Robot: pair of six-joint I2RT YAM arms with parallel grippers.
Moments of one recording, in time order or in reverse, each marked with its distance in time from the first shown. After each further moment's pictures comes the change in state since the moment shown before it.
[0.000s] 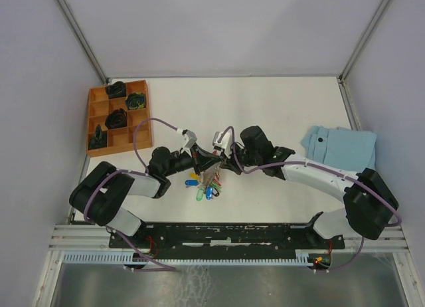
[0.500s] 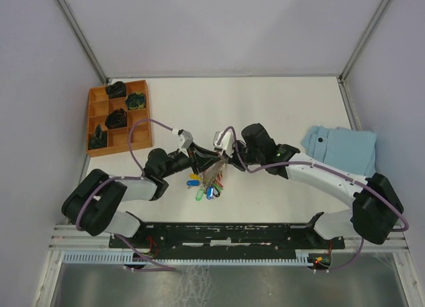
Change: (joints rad) left arm -0.004 -0.067 -0.027 0.021 -0.049 -0.006; right arm 0.005 -0.060 0.037 -0.108 0.105 -0.115
